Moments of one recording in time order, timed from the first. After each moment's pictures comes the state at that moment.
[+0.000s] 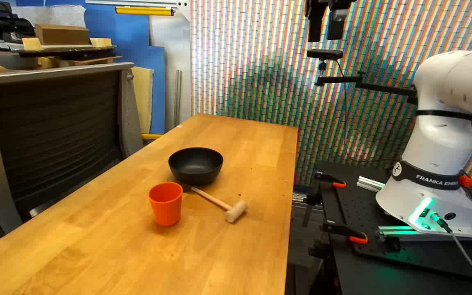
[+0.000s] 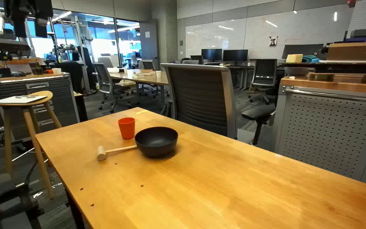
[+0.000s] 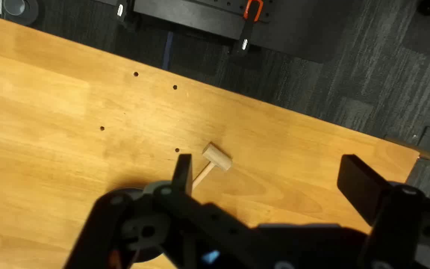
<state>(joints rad) 0.17 -0.62 0.12 -2.33 0.09 1.61 -0.03</state>
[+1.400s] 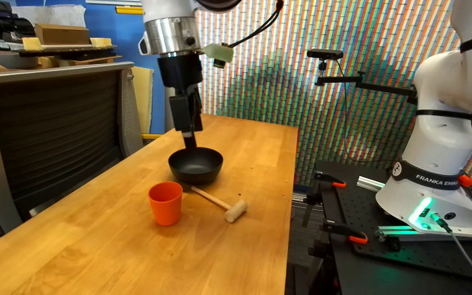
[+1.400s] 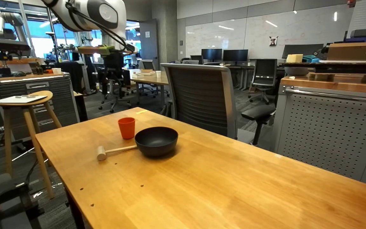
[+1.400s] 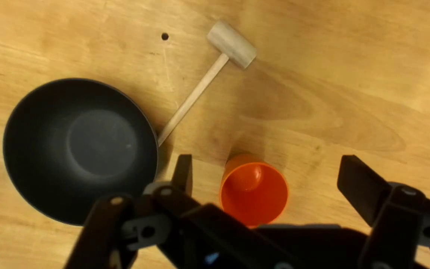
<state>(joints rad) 0.17 0.26 0.15 -1.92 -0.03 2.01 0.05</state>
